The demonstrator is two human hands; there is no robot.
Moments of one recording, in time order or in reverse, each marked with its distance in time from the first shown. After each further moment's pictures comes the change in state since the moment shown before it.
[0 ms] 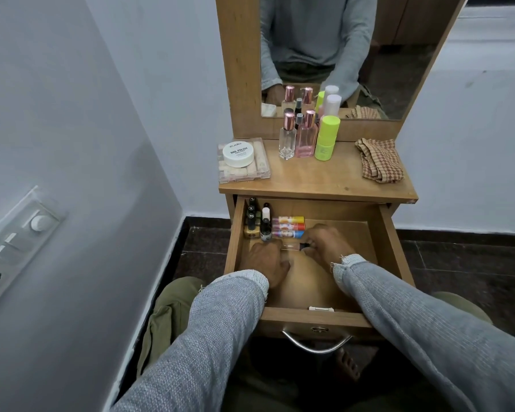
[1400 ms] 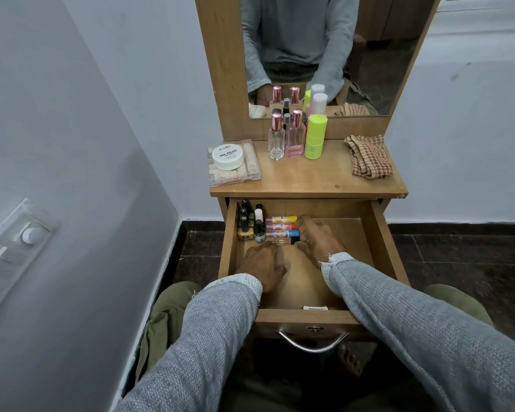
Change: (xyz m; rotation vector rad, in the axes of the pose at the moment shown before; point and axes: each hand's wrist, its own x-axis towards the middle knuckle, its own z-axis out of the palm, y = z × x) left_hand -0.003 0.002 0.001 0.039 -0.054 0.021; right_hand 0.001 0.001 0.010 0.282 0.070 0.158
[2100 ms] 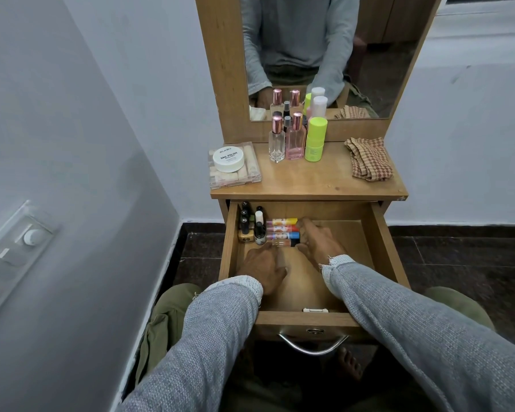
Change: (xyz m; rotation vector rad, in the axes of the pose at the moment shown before) left_hand 0.001 0.000 0.001 -0.004 -0.009 0.000; right_hand -0.003 -0.006 -0.004 -0.063 -0.032 -0.010
